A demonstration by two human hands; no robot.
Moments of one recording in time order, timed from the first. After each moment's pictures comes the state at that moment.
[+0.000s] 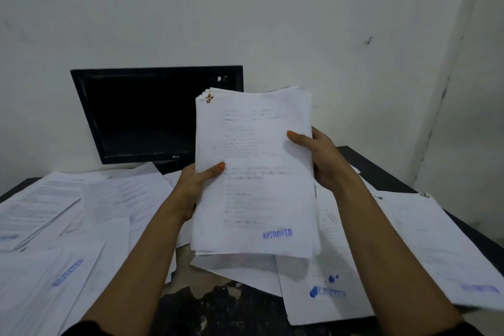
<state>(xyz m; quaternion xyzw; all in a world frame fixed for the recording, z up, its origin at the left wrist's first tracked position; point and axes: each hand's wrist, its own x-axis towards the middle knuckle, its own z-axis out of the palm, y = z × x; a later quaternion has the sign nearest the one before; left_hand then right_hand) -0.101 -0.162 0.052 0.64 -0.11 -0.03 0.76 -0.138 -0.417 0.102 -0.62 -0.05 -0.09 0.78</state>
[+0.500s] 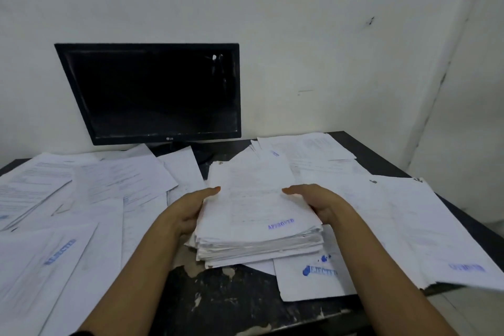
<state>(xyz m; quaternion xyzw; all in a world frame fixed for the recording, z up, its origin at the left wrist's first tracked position) -0.112 -0.160 -0.008 0.65 0.09 -0.20 0.72 -0.145 -0.429 -0.001 -0.69 0.18 0.13 0.69</state>
